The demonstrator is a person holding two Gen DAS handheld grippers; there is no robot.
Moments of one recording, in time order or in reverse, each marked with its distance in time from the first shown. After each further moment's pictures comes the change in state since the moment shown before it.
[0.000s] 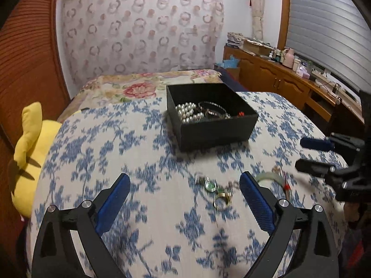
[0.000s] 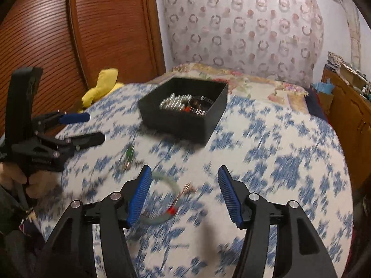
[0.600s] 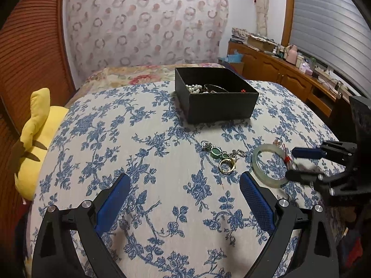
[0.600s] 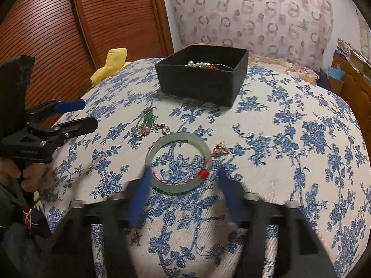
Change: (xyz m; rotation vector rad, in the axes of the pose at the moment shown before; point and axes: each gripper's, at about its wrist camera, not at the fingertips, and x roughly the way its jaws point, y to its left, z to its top) left arm -0.018 0.006 -0.034 -0.017 0.032 0.022; right arm 0.019 0.021 -0.025 0.014 0.109 0.060
